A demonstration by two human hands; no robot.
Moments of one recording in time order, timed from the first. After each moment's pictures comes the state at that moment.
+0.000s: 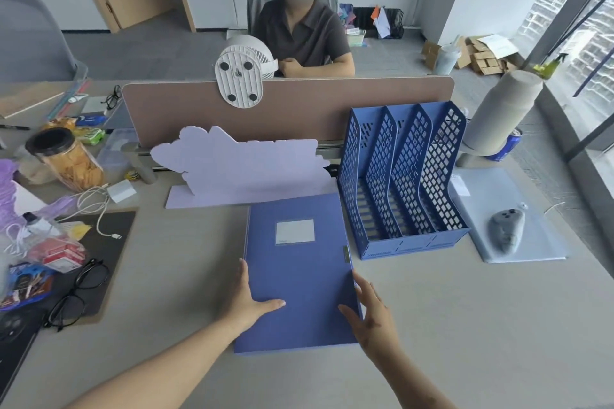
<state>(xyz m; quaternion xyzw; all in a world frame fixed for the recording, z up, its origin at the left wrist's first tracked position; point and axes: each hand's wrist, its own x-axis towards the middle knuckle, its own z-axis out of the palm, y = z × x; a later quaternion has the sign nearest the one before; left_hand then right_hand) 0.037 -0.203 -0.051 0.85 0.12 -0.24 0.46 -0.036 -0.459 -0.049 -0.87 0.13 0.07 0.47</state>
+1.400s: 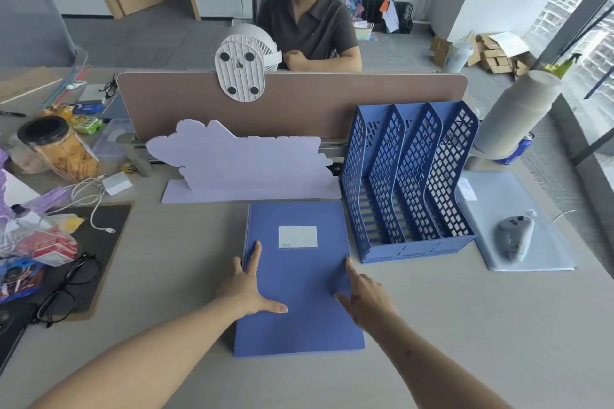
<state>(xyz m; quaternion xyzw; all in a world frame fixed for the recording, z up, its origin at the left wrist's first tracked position) 0.072 -0.213 -0.035 0.93 0.04 -0.31 0.18 0.030 -0.467 -0.038 -0.96 0.06 0.21 0.18</state>
